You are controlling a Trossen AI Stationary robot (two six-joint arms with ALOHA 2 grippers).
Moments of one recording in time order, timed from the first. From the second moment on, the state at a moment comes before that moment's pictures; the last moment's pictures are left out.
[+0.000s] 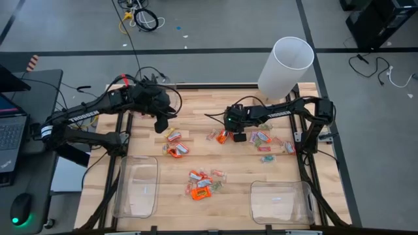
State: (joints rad) left arm 0.38 1.06 1.07 -0.74 0.15 0.04; right arm -0.28 1.78 0.96 -0.37 0.21 -0.36
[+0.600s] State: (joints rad) left arm 0.38 1.06 1.07 -0.74 0.15 0.03; right arm -0.29 1.78 0.96 -0.40 0.16 -0.20
